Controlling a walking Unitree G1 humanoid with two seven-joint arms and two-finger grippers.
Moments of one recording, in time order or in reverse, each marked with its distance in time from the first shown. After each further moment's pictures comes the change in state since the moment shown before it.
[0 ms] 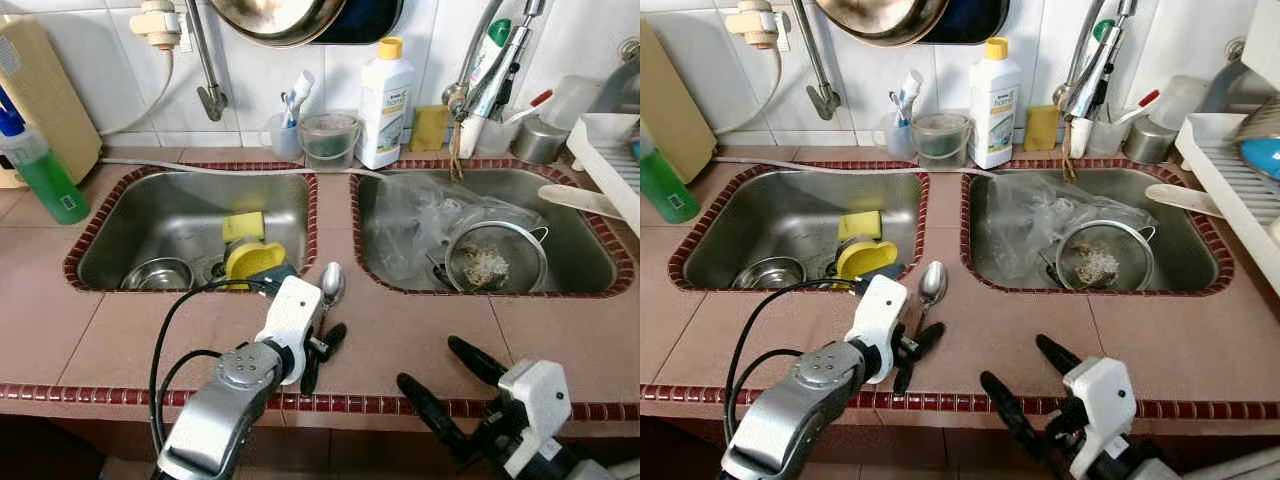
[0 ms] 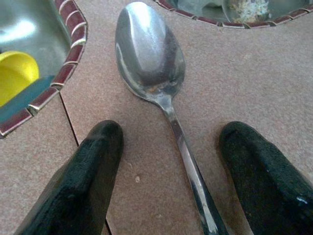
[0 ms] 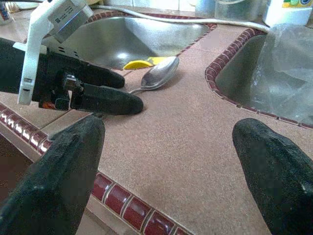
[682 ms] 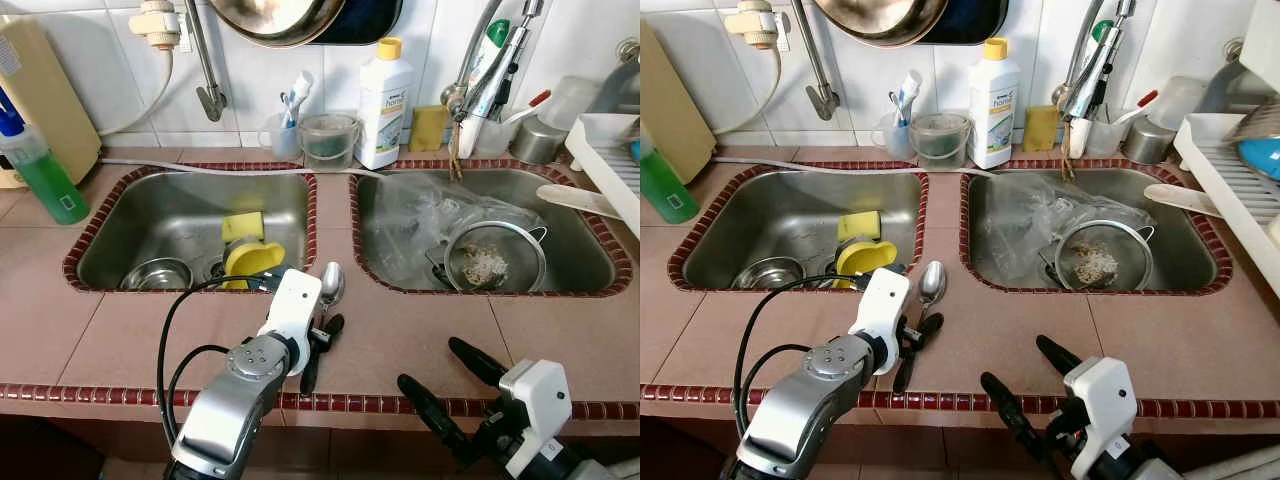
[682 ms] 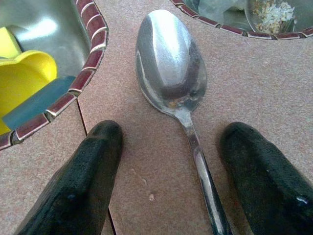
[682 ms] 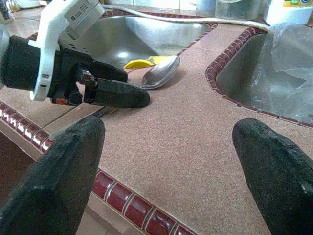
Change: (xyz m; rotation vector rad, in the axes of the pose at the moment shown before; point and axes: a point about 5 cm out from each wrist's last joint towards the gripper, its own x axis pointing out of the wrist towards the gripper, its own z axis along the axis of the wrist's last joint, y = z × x) left arm 0.009 0.002 0.004 -0.013 0.006 0.085; right arm 0.000 0.000 0.001 0.002 0.005 0.003
